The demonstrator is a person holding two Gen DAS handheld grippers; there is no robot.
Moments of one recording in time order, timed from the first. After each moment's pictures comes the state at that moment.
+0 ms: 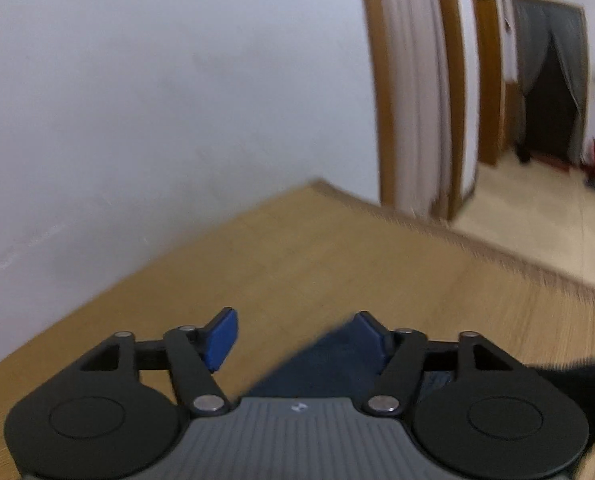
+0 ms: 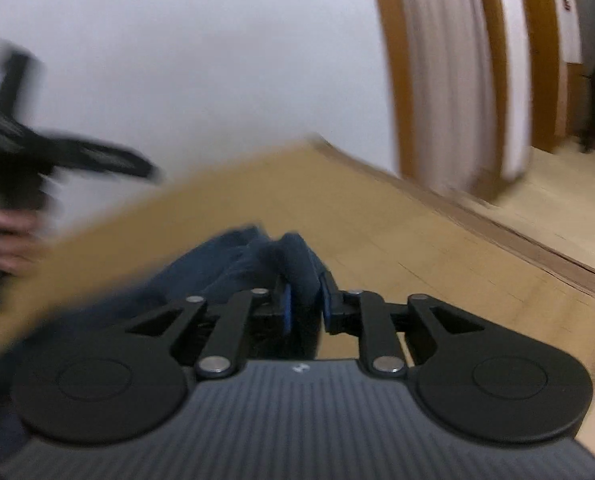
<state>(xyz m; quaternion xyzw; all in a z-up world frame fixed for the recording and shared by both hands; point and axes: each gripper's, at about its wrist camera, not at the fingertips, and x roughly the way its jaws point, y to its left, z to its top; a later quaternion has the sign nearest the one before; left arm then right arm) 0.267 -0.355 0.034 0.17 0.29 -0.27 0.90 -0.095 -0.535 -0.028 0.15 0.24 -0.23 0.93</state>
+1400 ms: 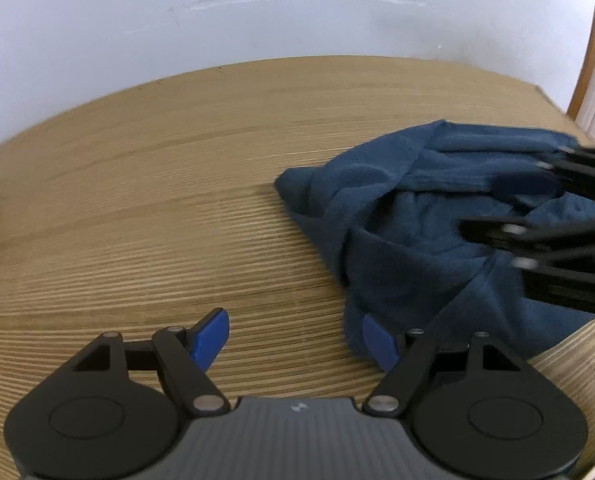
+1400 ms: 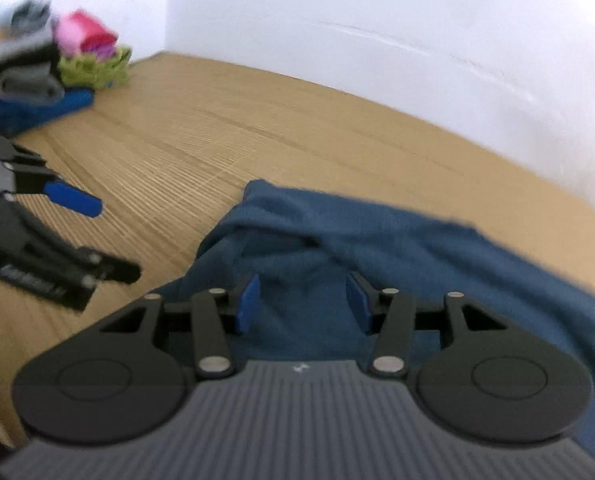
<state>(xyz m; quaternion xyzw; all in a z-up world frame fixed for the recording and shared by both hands) 0.036 0.047 -0.064 0.02 0.44 -0.01 0.90 -0.015 -0.142 -0.036 -0.15 0.31 0.23 0.91</state>
